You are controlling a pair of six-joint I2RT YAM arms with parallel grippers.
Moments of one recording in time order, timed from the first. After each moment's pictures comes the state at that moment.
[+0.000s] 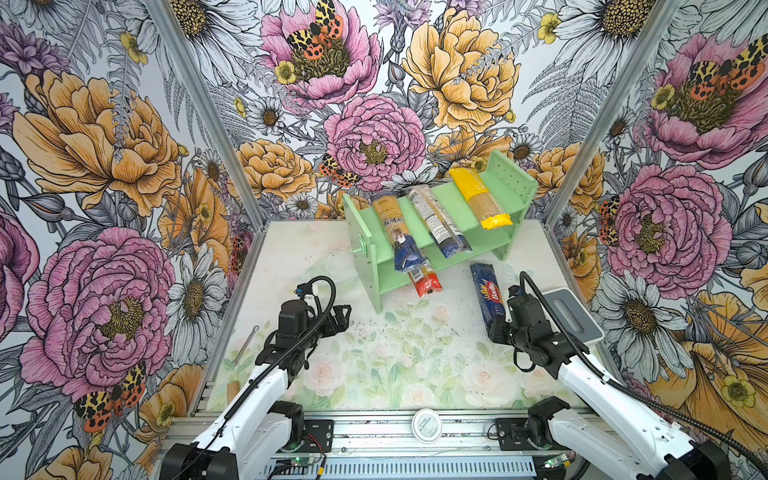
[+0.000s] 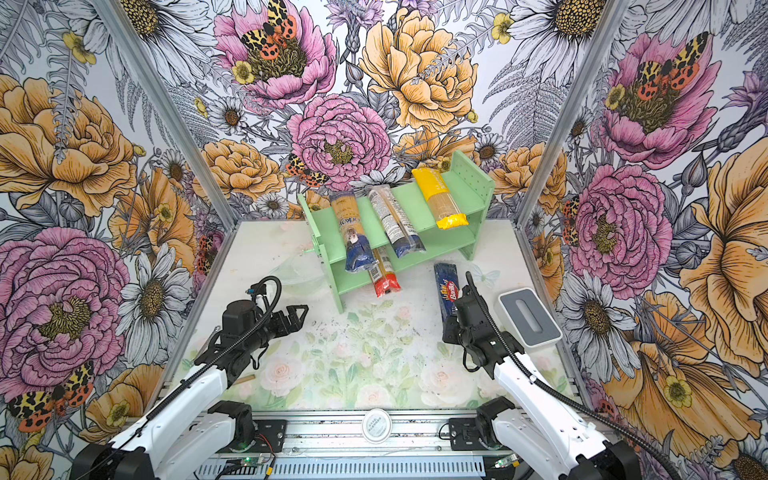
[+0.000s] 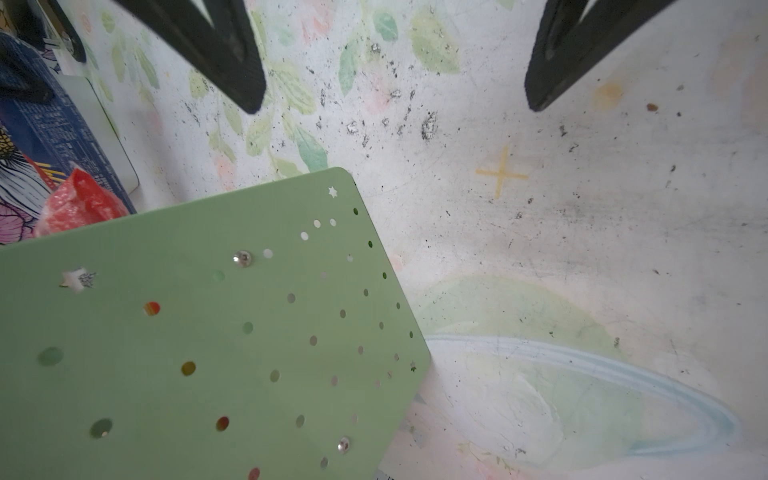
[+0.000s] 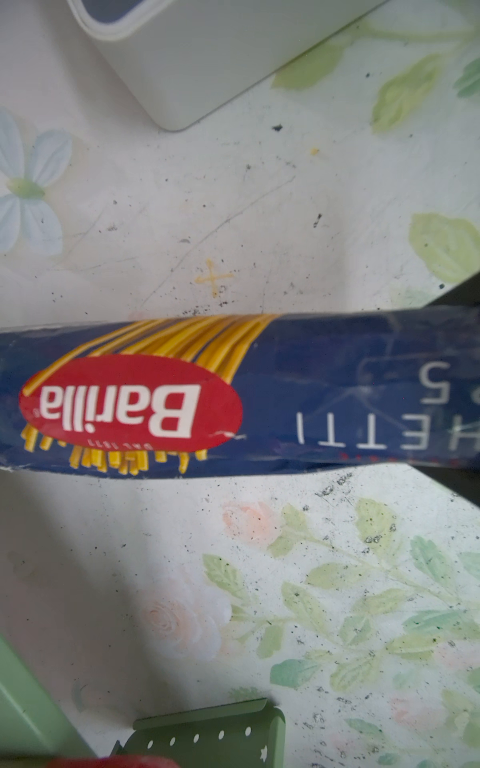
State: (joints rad) left arm -0.16 0.89 0.35 -0.03 0.24 -0.48; right arm 0.35 0.85 0.57 -0.60 0.08 0.45
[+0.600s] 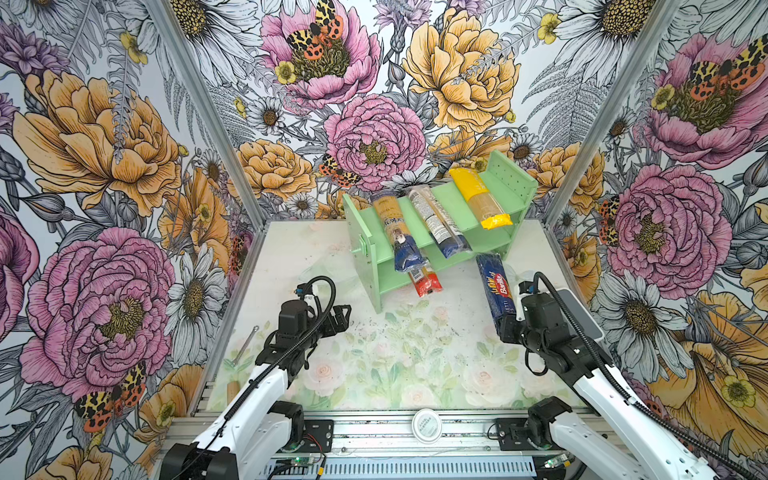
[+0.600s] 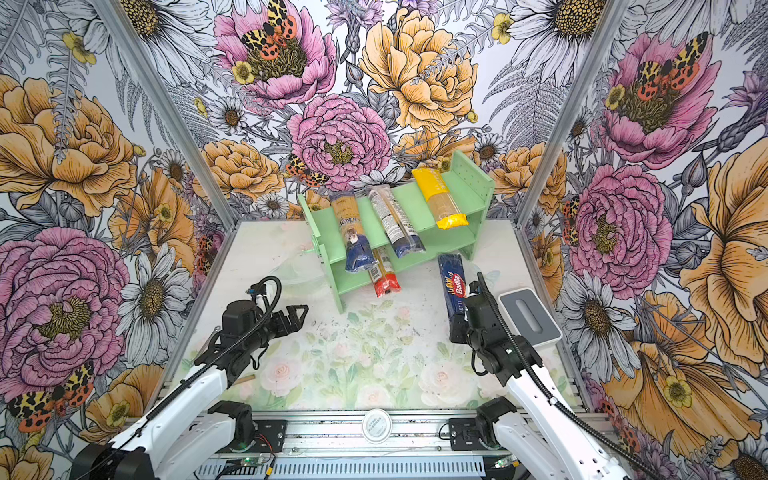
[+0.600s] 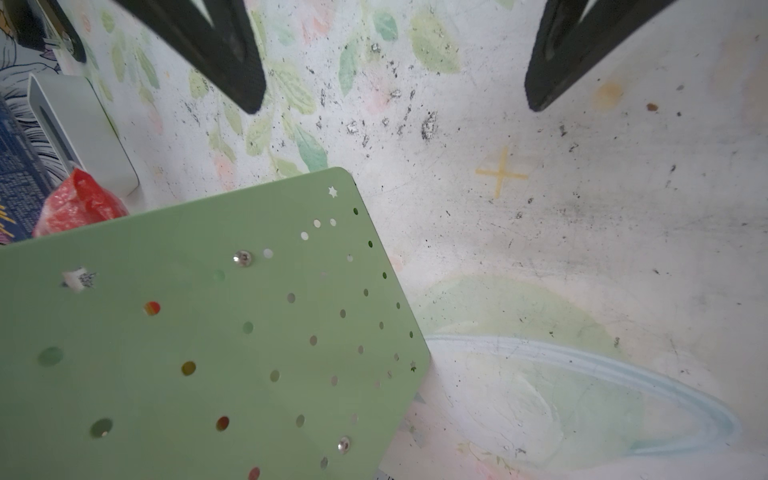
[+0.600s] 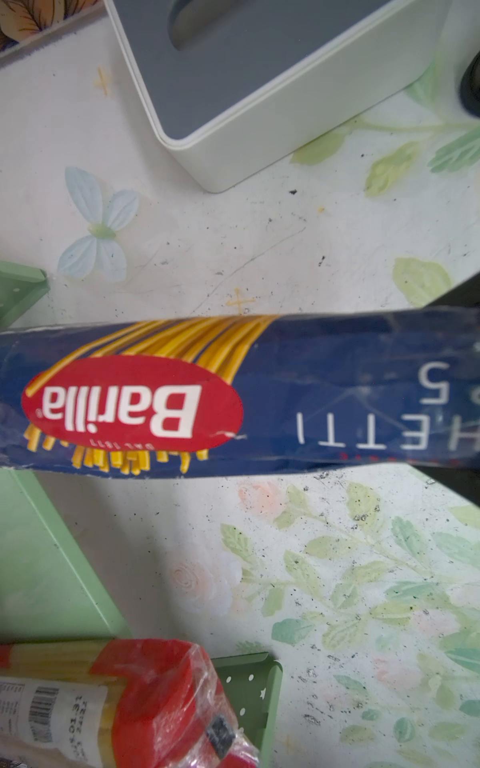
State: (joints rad) left arm -0.16 0.89 0.35 -0.03 0.24 -0.48; right arm 0.34 0.74 0.68 -0.75 0.11 0.39
